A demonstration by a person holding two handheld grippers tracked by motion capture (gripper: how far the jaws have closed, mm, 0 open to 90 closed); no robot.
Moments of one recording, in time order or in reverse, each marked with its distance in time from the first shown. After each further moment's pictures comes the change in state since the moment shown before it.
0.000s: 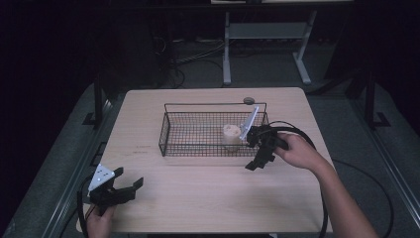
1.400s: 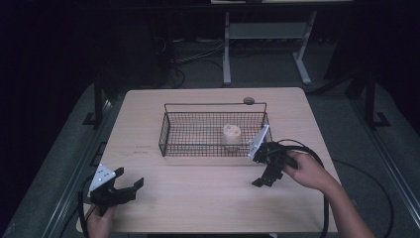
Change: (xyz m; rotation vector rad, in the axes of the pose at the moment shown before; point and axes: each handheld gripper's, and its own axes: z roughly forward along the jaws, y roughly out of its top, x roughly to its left) left arm -0.001 0.000 0.001 0.003 -0.003 0.006; right arm 0.033 -0.033 0.015 -0.024 0.004 0.010
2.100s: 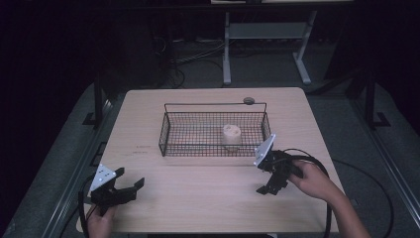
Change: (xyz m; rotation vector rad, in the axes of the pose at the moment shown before) left arm -0.001 0.000 0.001 0.002 -0.003 0.001; right arm 0.012 -0.022 0.011 -0.020 -0.001 0.023
